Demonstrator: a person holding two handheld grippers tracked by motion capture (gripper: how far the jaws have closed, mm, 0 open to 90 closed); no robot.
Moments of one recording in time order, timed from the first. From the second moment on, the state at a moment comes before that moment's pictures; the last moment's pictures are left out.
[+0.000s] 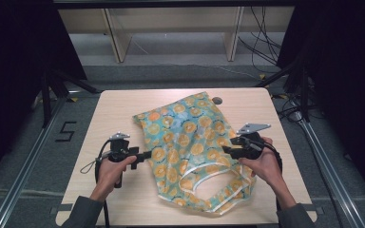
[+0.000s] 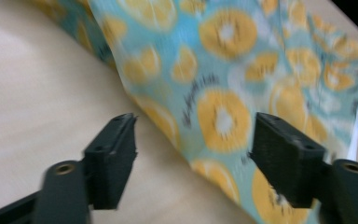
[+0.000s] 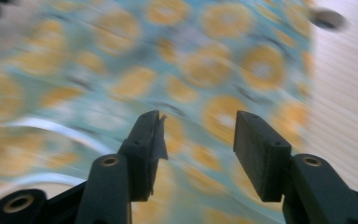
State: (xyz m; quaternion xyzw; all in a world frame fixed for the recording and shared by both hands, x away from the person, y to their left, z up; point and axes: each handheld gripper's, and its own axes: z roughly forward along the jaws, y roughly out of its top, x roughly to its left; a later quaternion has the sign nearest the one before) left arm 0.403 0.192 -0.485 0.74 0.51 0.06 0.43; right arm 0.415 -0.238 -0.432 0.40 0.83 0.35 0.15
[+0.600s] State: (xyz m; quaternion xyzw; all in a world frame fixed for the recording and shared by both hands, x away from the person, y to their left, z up) left arm 0.388 0.150 -0.508 0.80 0.44 0.06 0.41; right arm 0.443 -0.278 -0.489 0.47 0.82 0.30 0.12
